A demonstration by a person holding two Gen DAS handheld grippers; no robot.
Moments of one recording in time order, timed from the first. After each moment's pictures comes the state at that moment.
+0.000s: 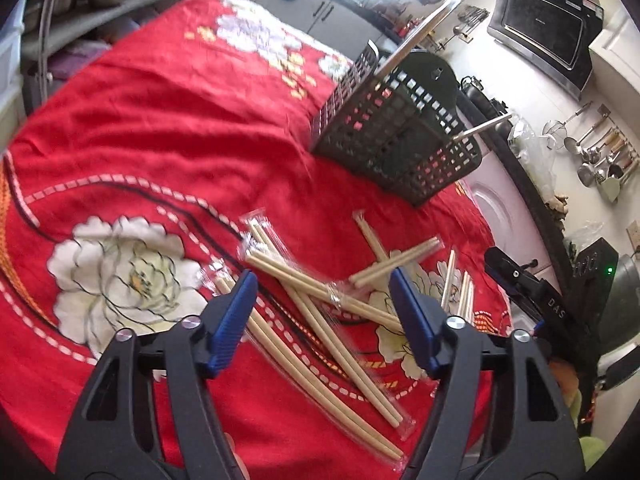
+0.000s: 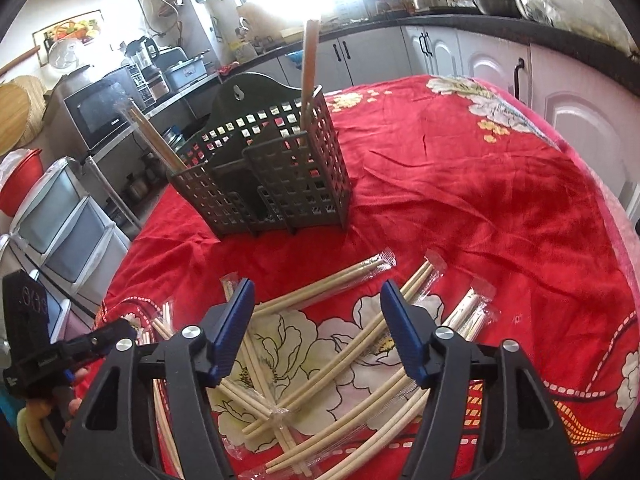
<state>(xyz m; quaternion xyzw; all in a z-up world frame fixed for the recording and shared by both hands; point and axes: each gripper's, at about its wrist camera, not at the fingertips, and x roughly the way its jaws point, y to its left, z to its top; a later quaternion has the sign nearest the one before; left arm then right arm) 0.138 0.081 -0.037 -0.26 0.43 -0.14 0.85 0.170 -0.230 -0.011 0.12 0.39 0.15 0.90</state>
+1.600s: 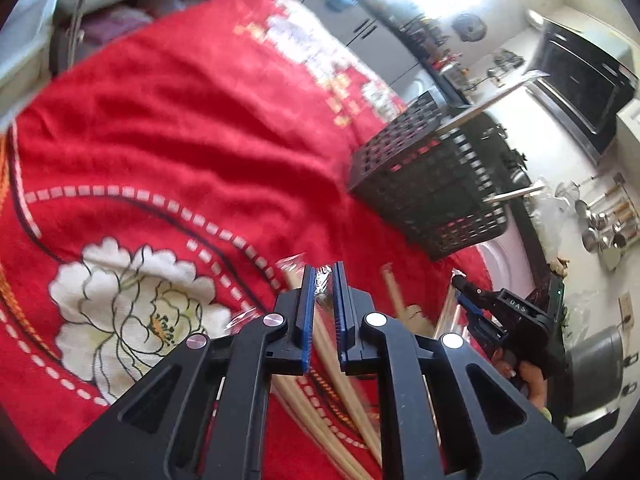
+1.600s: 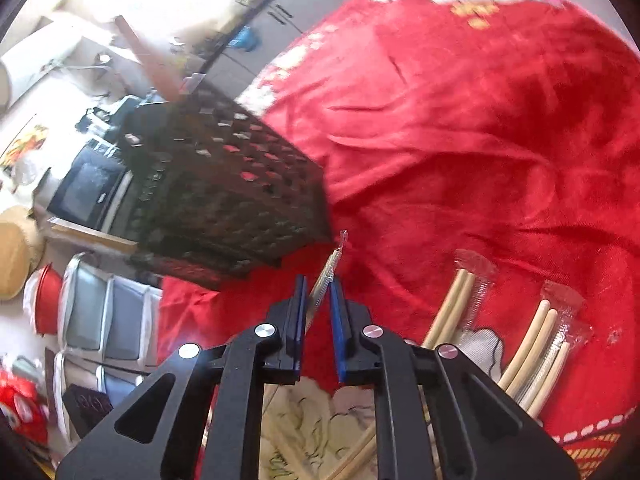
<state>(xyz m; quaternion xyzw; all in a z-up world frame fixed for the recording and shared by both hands) 0.159 0.116 -0.039 -0.33 0.41 -0.09 0.85 0.247 -0.260 -0.051 0.32 0.45 0.15 0.82</state>
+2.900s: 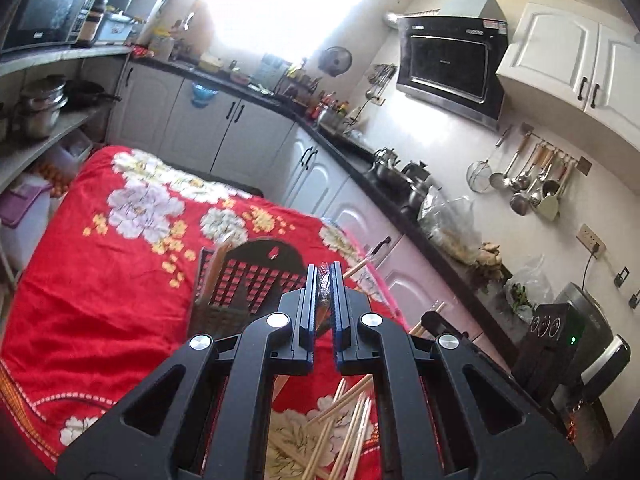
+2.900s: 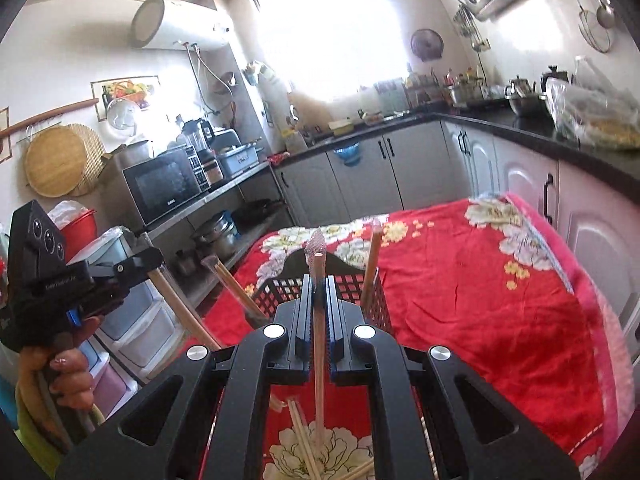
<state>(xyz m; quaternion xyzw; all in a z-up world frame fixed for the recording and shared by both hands) 0.183 0.028 0.150 -0.20 0.25 -0.21 0.92 0.173 -0.257 0.117 0.14 0.21 0.21 0.94</state>
